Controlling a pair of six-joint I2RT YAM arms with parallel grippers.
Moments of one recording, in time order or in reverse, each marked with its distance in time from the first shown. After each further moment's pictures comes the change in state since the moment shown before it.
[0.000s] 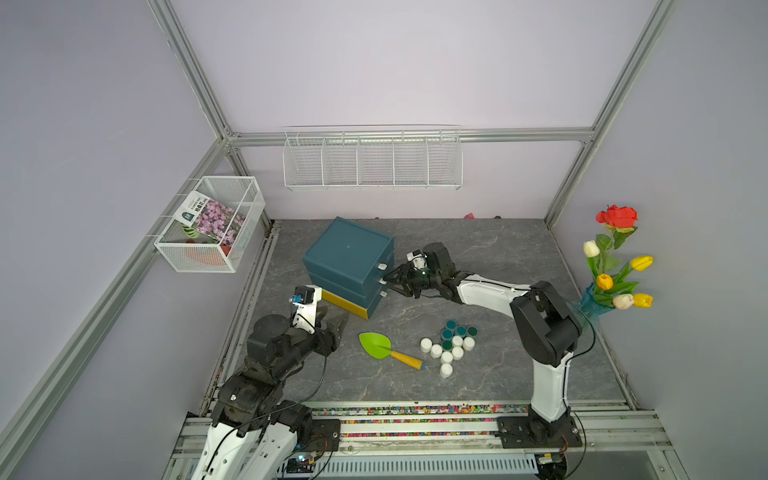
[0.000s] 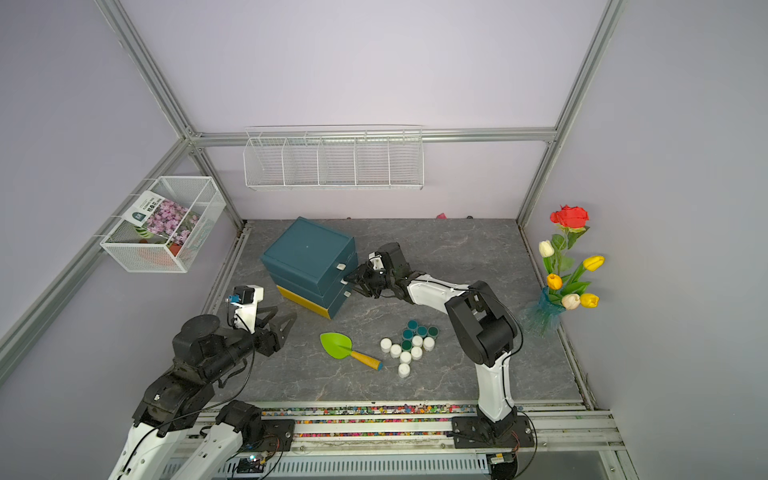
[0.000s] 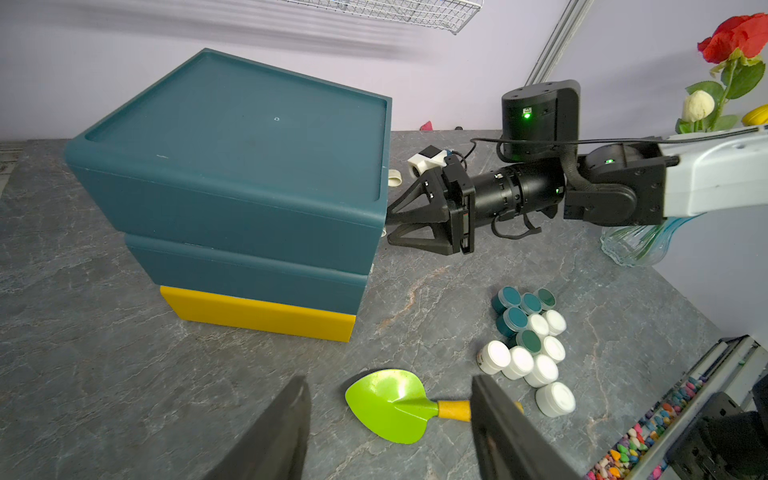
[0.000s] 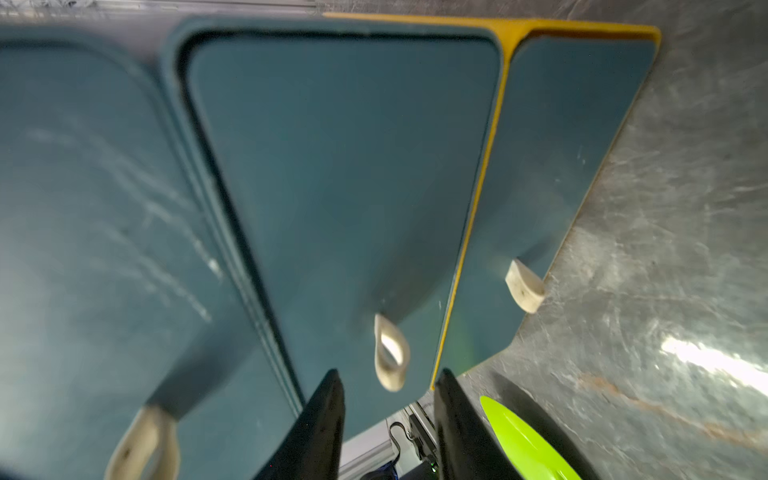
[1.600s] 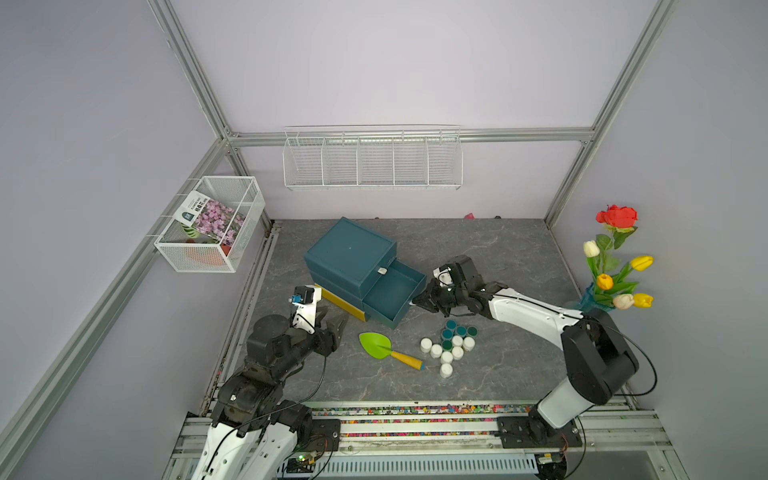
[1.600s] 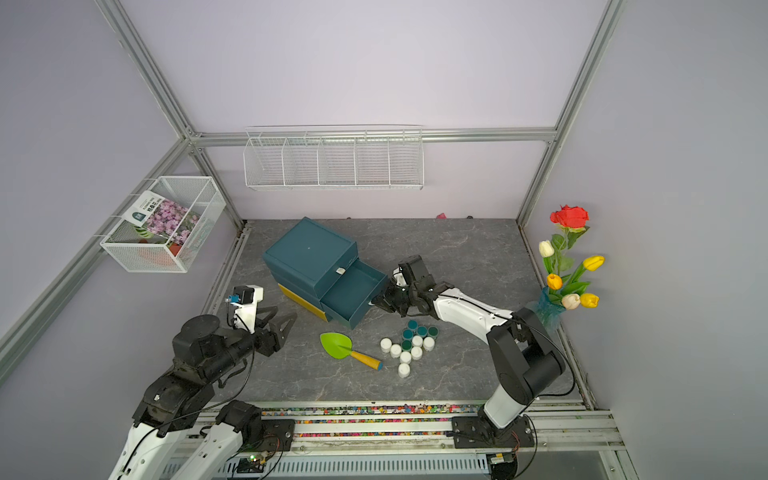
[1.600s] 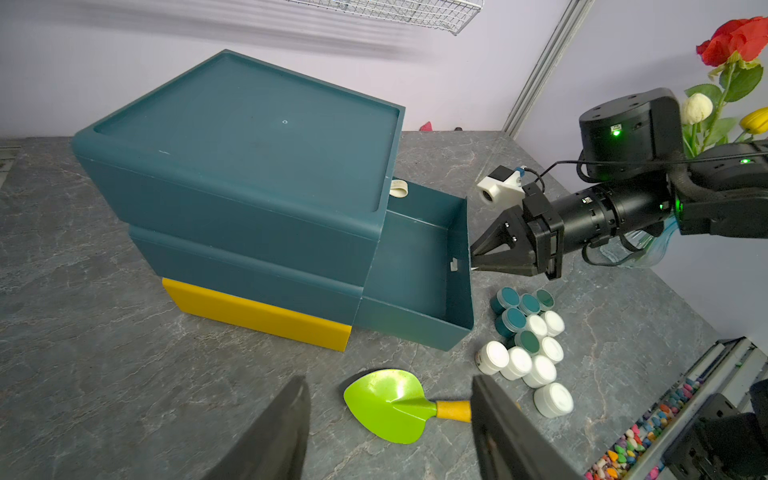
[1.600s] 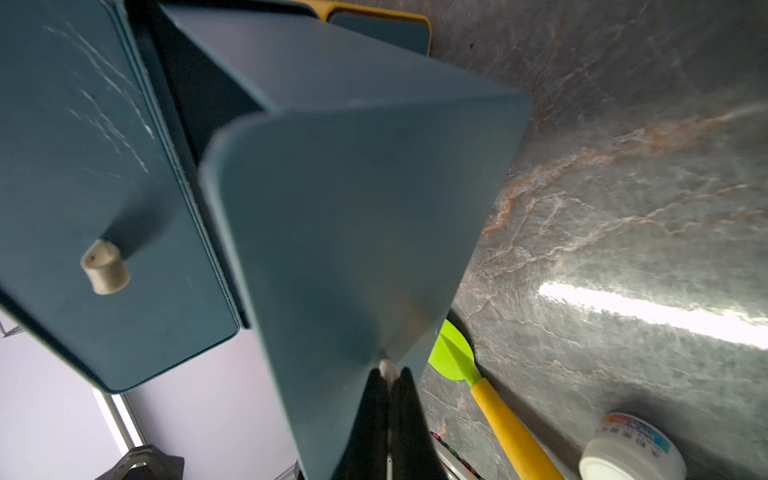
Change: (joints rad) left arm 0.000 -0.002 0.000 0.000 0.000 -0.007; right arm -0.034 -0.362 -0.279 -0.320 0.103 -0.136
